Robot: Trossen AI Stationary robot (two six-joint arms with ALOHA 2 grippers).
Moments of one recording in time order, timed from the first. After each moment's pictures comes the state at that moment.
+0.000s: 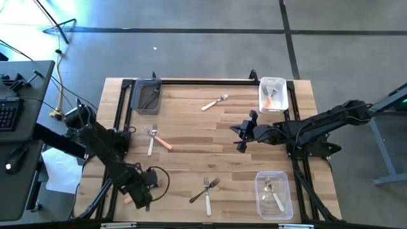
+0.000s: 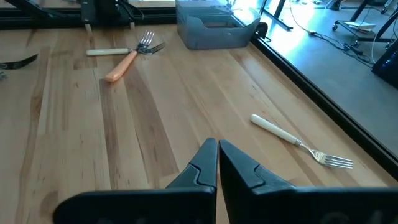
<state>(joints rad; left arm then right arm) -0.87 1.56 1.01 -0.91 0.02 -1.26 0.20 1.16 0.61 0.05 0.56 0.16</state>
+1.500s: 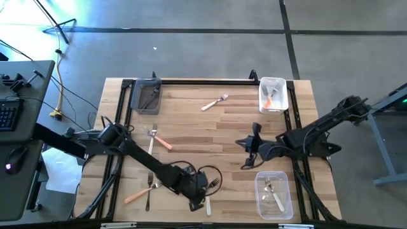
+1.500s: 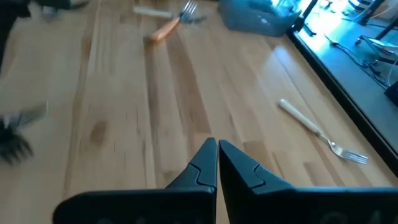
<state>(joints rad) -0.55 2.03 1.49 -0.57 -0.18 -0.84 0.45 1.15 0.61 -0.12 0.68 0.17</state>
